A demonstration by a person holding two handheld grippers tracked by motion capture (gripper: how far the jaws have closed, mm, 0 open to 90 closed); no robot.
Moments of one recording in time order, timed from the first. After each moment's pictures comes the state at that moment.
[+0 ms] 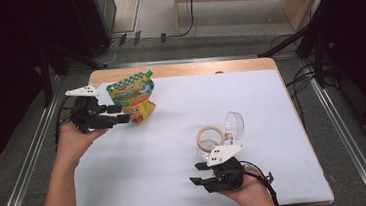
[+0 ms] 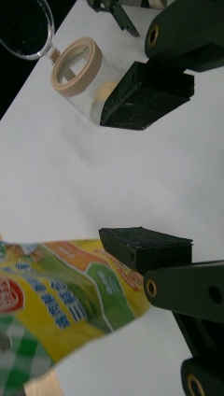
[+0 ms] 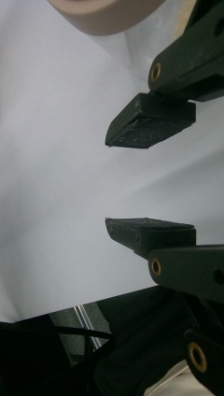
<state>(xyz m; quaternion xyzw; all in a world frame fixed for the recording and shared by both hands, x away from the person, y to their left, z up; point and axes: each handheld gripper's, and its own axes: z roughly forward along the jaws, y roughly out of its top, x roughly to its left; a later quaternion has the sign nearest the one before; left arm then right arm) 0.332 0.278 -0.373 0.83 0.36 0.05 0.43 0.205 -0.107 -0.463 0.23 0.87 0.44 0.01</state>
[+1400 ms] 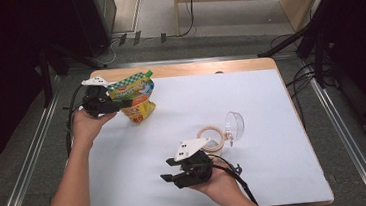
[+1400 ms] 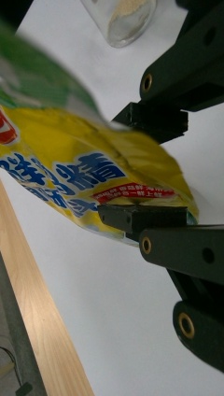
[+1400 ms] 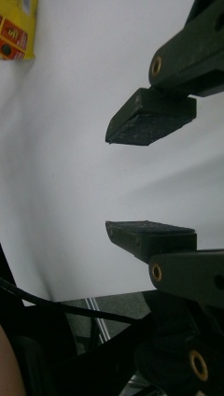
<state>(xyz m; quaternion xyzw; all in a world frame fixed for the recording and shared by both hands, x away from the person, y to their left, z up) 0.392 0.270 -0.411 0.82 0.39 0.09 0.41 0.223 -0.031 -0.455 0.19 0.87 0.46 -0.01</state>
